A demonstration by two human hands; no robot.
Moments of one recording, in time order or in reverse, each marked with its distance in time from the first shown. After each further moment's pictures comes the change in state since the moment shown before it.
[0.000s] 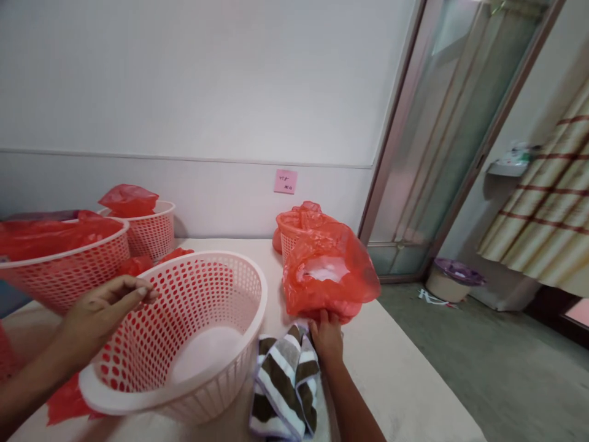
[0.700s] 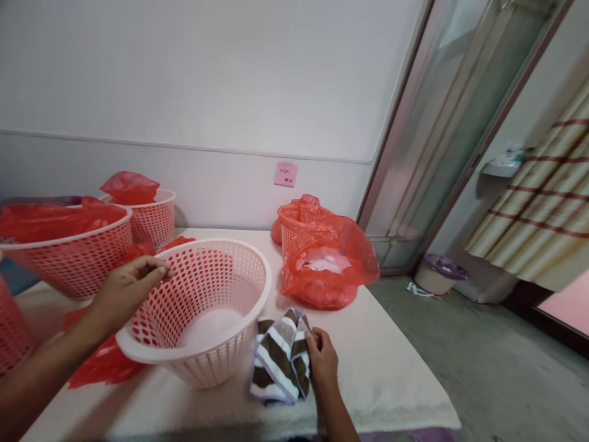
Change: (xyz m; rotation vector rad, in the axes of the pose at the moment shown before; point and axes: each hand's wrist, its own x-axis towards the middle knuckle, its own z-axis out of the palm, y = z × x) left_hand 0.001 0.013 0.011 0.049 0.022 0.054; right_hand -0.096 -0.015 -0.031 0.548 -0.043 0.225
